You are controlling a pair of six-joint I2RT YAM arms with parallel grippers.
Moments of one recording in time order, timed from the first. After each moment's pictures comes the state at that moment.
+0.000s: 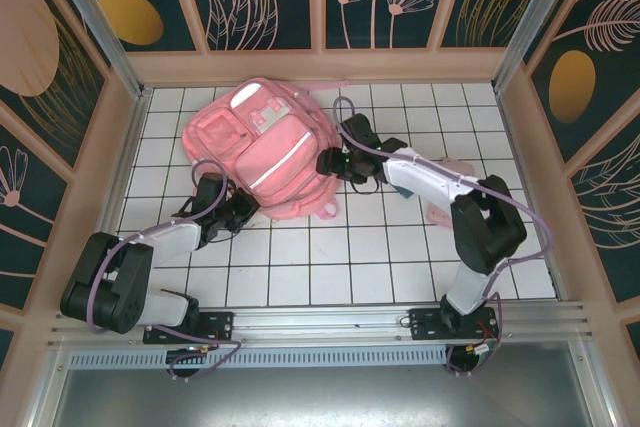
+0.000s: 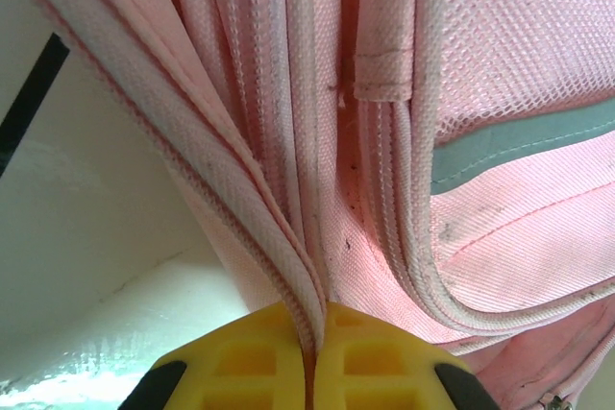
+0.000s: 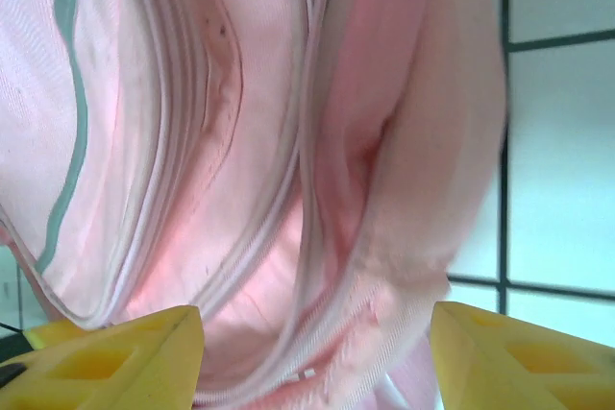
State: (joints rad) left arm -0.30 1.37 0.45 0.12 0.30 -1.07; right arm 0.66 1.73 1.27 -0.49 -0.09 0.71
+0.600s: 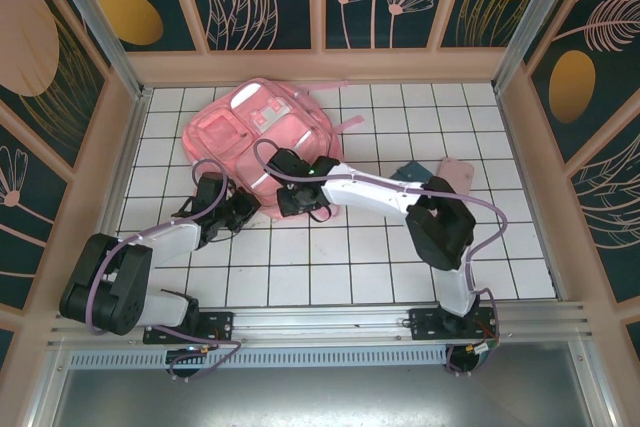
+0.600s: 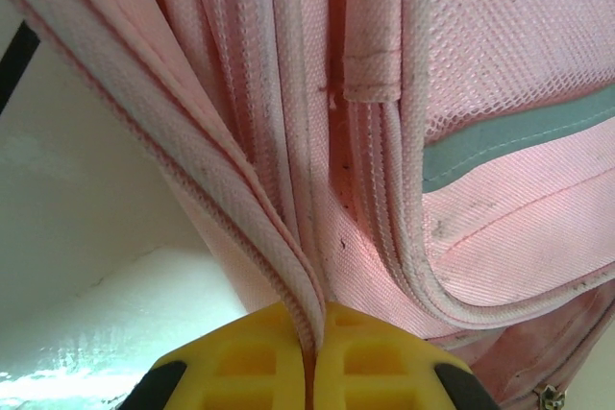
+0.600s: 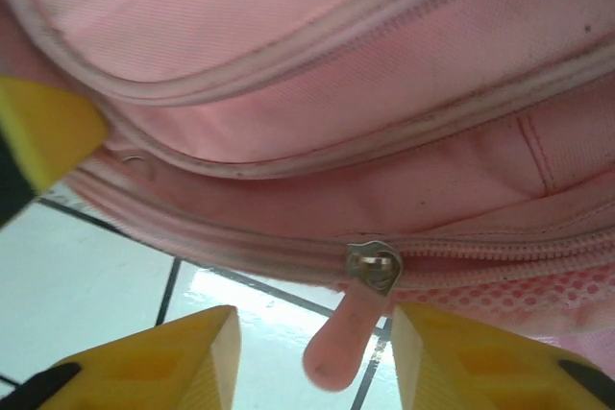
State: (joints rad) left arm -0.30 1.36 0.46 0.12 0.31 -1.07; right arm 1.00 1.97 1.56 -0.77 0.11 0.61
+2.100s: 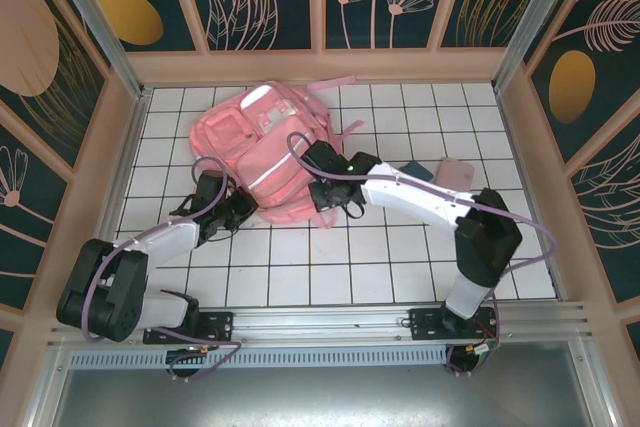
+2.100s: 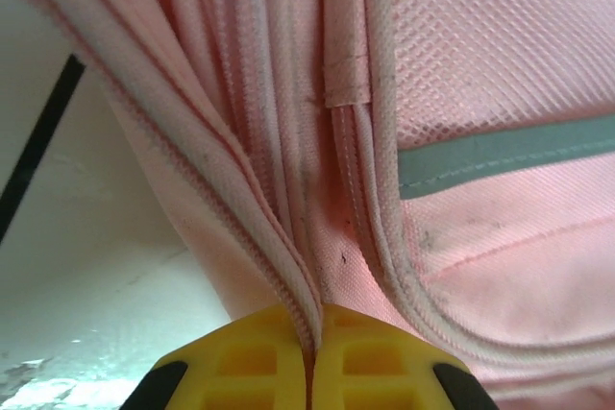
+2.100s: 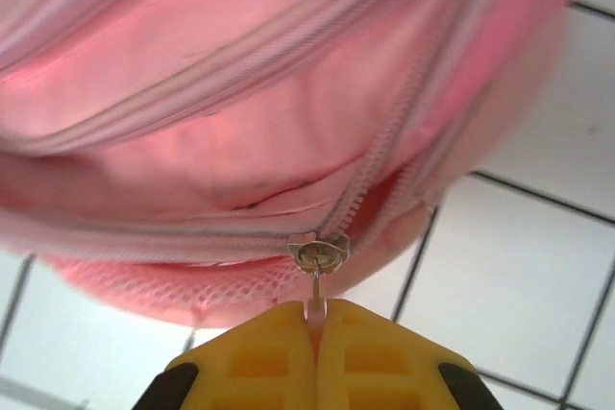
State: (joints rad) left arm -0.30 1.34 0.50 0.01 0.25 -0.99; right arm 0.93 1.68 1.34 -0.80 0.16 0.46
